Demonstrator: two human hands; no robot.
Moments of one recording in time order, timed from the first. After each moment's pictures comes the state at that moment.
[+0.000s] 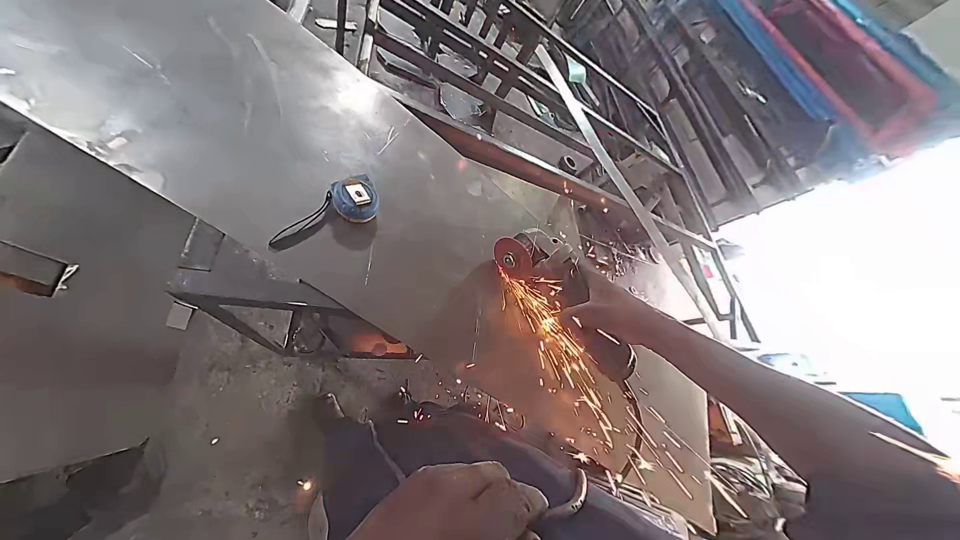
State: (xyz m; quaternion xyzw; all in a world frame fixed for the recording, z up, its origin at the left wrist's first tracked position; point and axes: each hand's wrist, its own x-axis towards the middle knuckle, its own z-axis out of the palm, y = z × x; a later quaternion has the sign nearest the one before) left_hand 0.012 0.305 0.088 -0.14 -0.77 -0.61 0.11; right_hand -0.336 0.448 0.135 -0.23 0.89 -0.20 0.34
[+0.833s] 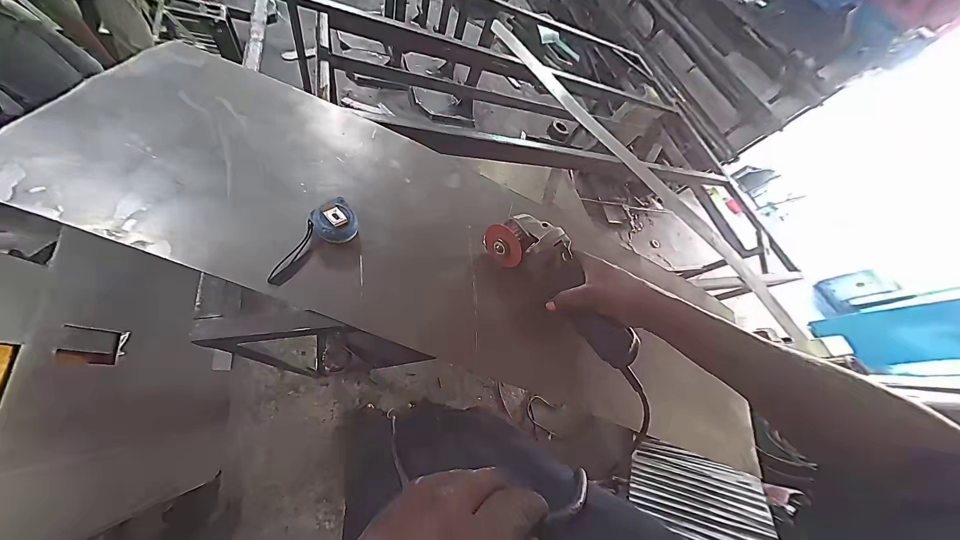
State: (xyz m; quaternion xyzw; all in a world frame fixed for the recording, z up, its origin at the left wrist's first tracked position) left_hand 0.028 0.292 0.109 -0.16 -0.82 -0.55 0.02; right_hand -0.304 0.462 0.130 -0.16 0.88 -0.30 0.34
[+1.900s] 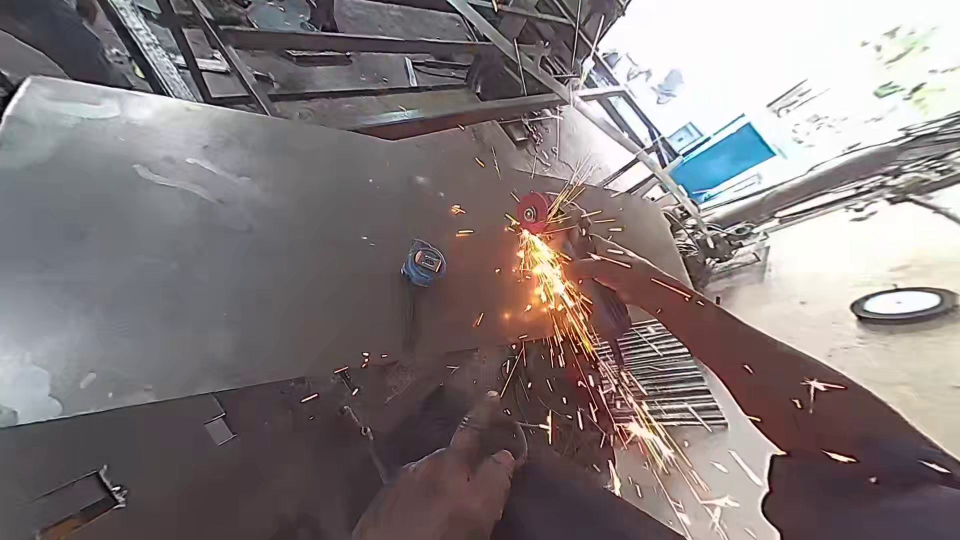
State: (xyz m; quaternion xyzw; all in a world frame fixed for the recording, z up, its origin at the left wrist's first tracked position) left_hand 0.049 0.027 0.093 -0.29 -0.82 -0.48 -0.11; right_hand -0.188 0.347 0.144 0.13 0.89 -0.39 0.20
